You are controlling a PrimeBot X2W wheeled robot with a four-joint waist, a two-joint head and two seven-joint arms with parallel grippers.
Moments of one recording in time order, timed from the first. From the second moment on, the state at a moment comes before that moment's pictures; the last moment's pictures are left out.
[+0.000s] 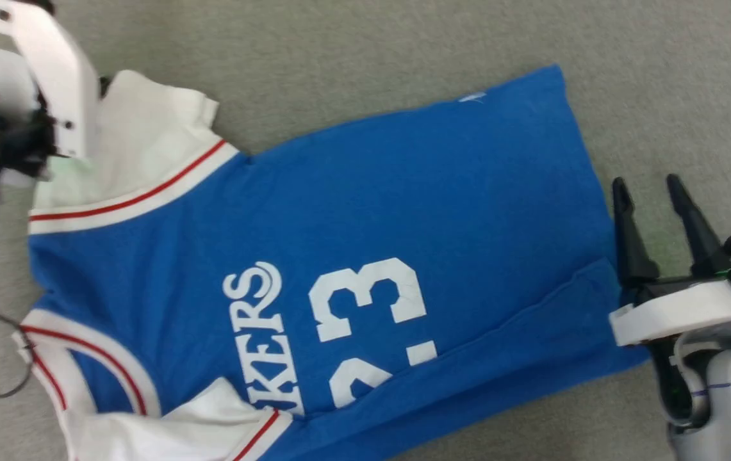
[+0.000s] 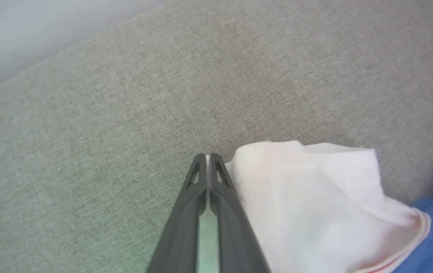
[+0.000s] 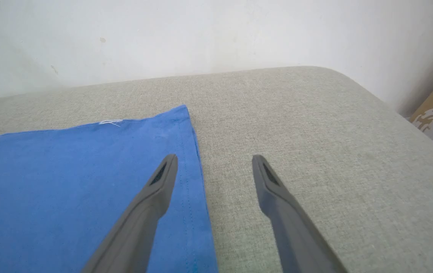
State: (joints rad) left arm -1.11 0.67 -0.67 0.57 -0.85 -0.12 0.73; right arm -0.20 -0.07 -0.05 0.06 0.22 0.13 -0.13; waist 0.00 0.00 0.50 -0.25
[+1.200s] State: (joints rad) left arm -0.84 0.57 -0.76 0.05 -0.66 0.01 0.23; right arm -0.75 -0.67 0.37 0.45 0.45 0.13 0.76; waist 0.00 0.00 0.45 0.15
